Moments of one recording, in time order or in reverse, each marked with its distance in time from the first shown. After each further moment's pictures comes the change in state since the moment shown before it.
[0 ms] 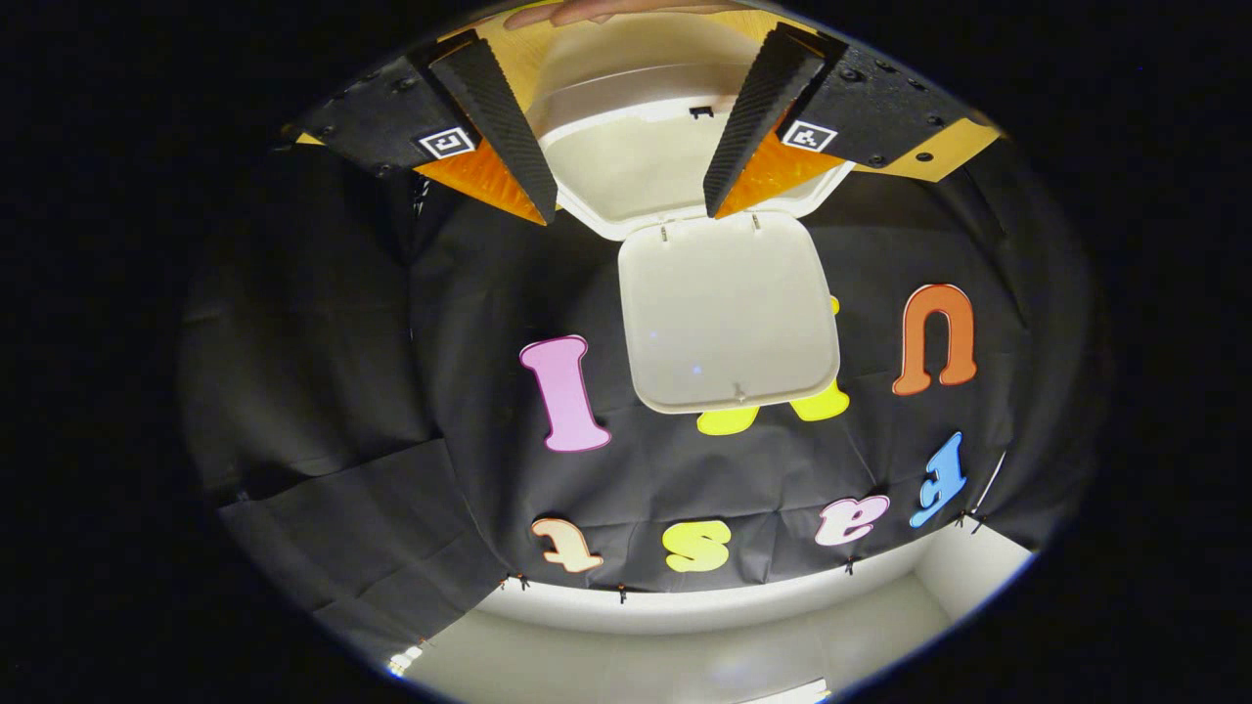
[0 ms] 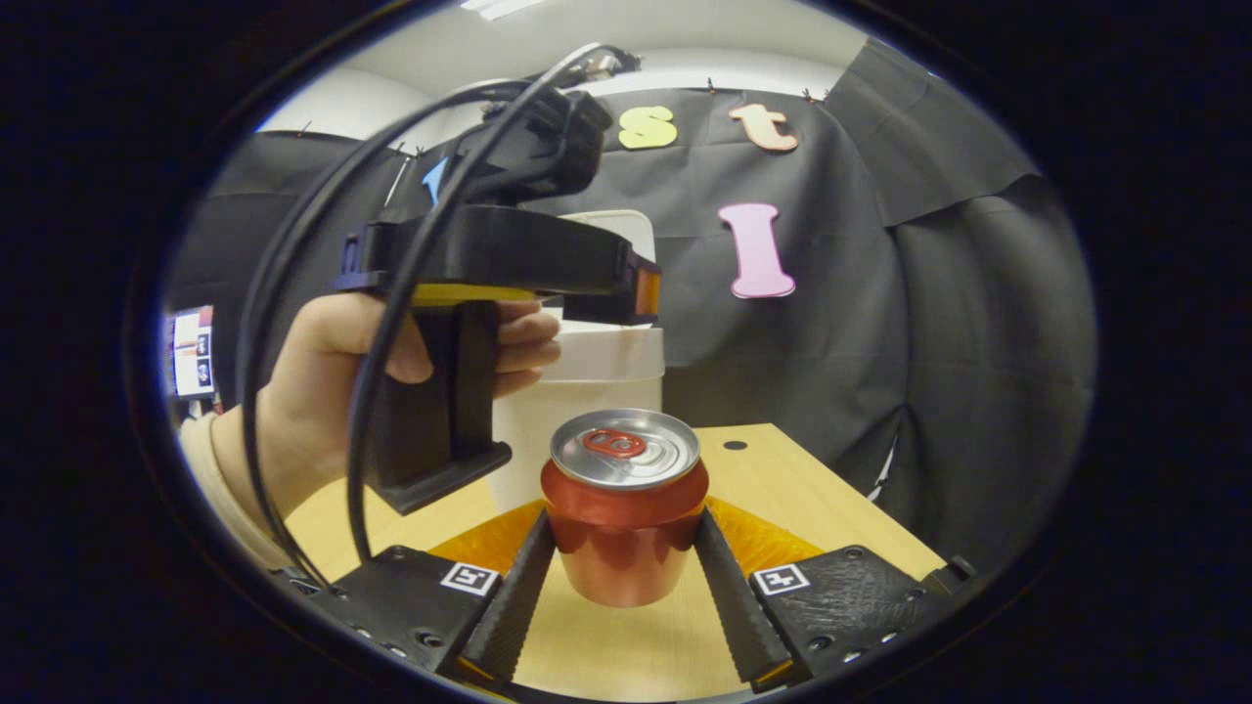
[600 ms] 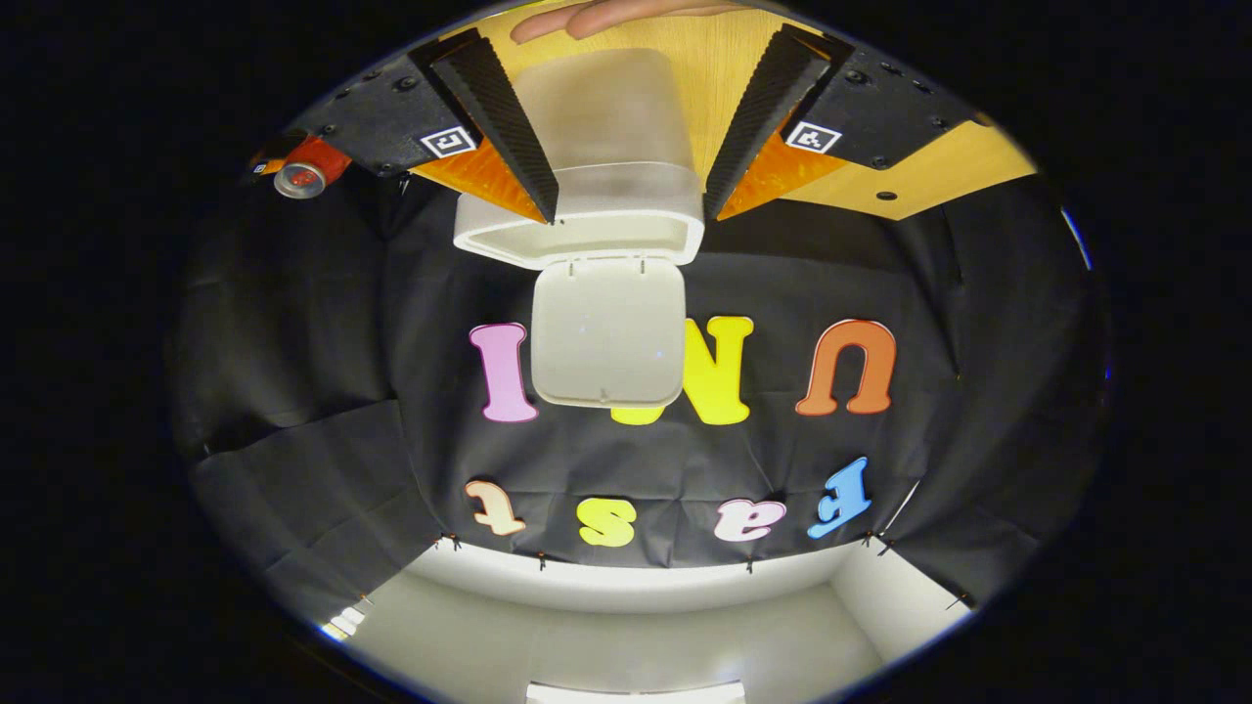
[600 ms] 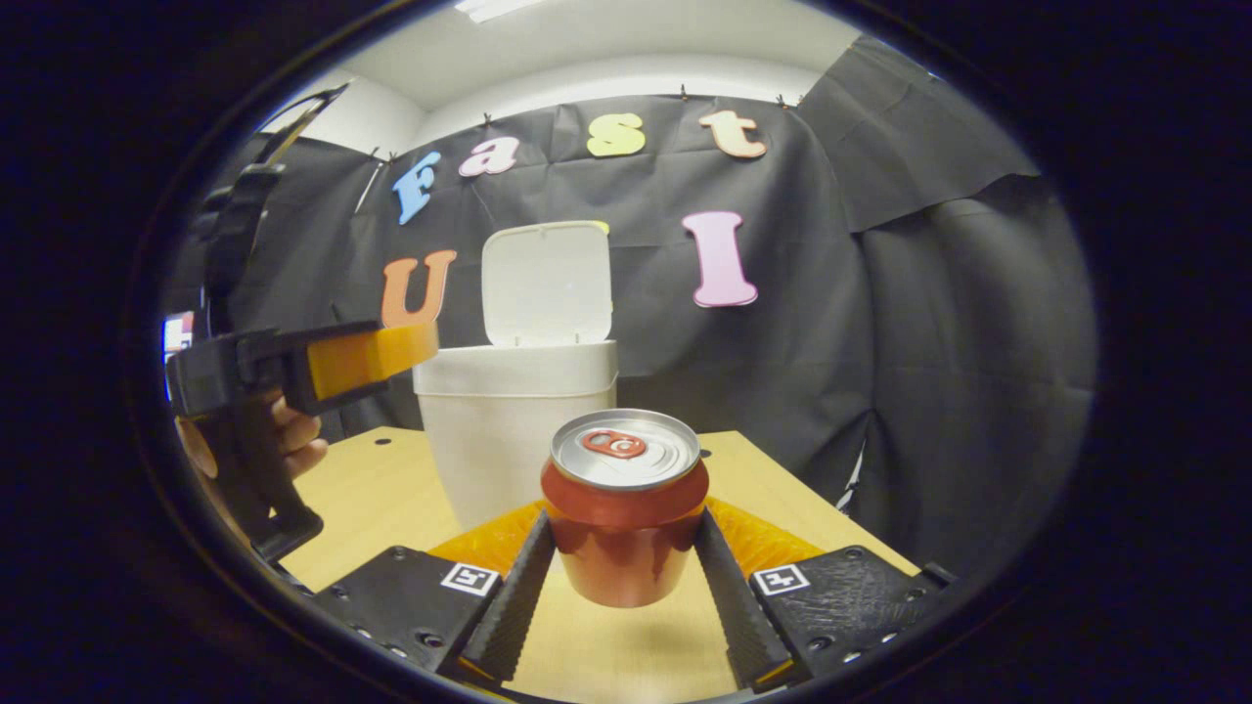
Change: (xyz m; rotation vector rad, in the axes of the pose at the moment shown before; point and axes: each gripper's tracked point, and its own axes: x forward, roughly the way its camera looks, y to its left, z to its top) left arm -0.103 0.083 -0.043 -0.164 -0.039 0.118; right arm -0.004 -0.033 0.015 0.023 -0.036 -0.085
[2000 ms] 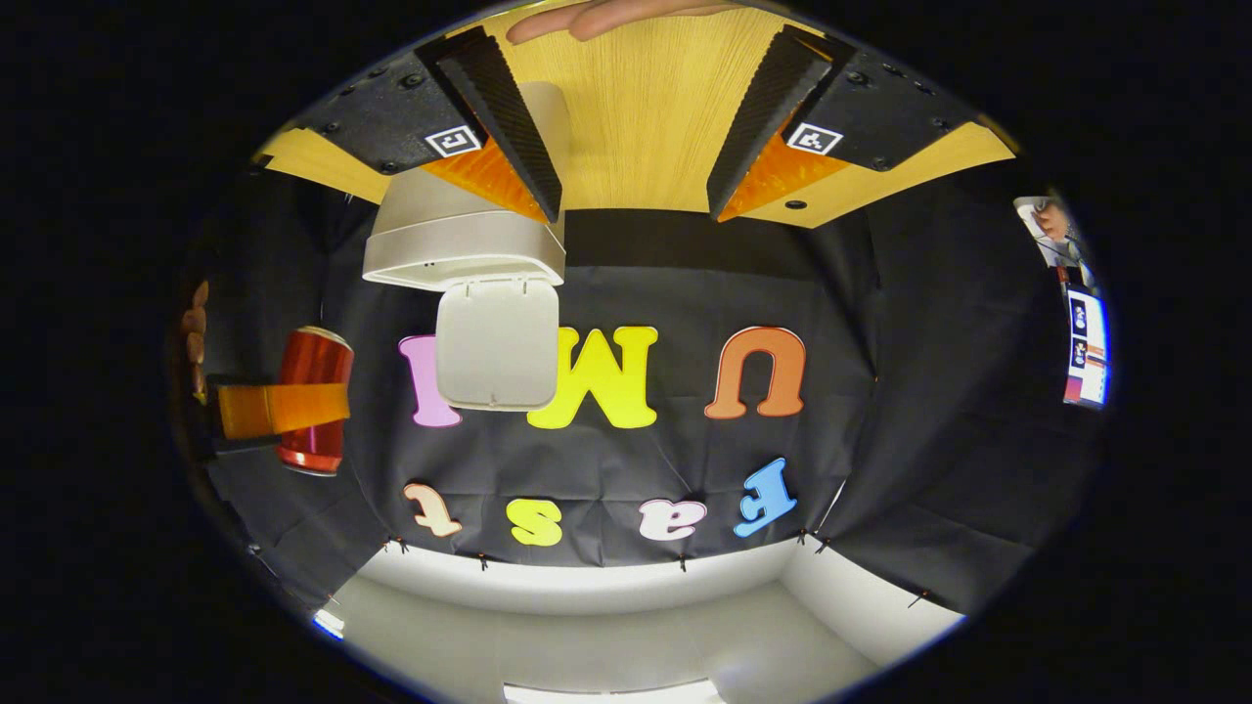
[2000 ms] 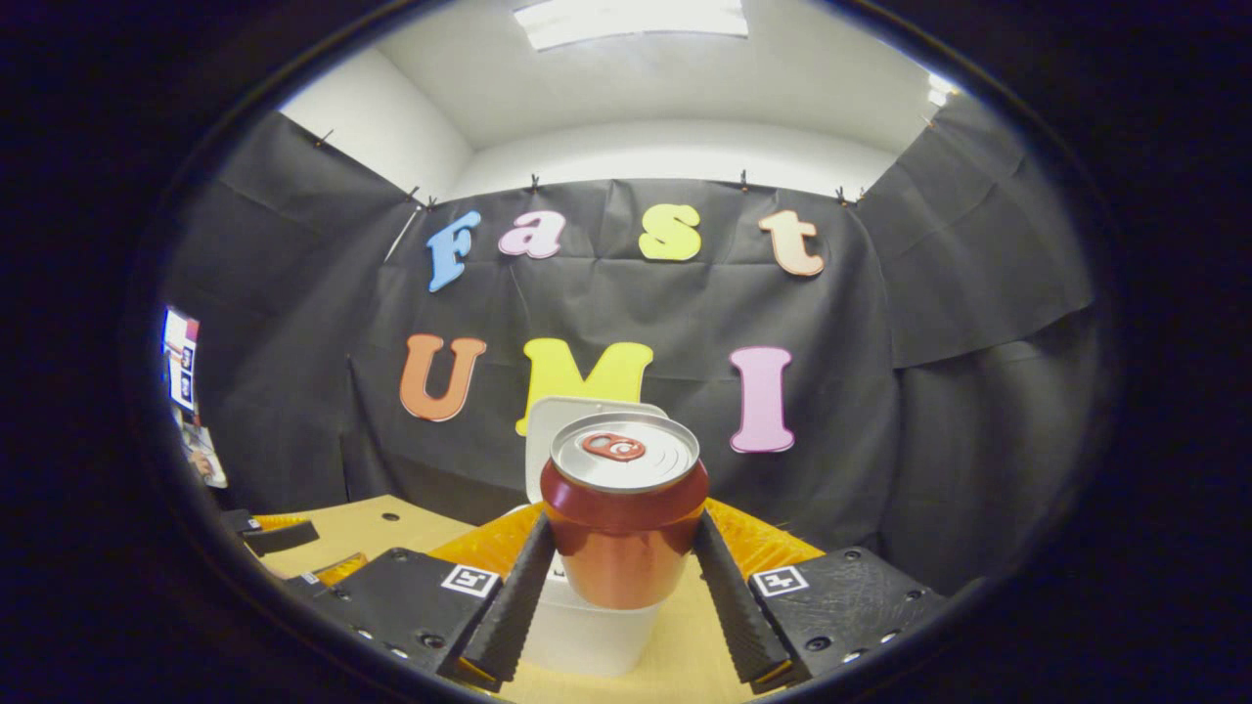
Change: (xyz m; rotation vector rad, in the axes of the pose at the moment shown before) left arm -0.060 0.101 0.003 0.055 0.016 0.184; right arm 0.026 0.097 0.220 -0.132 -0.234 0.039
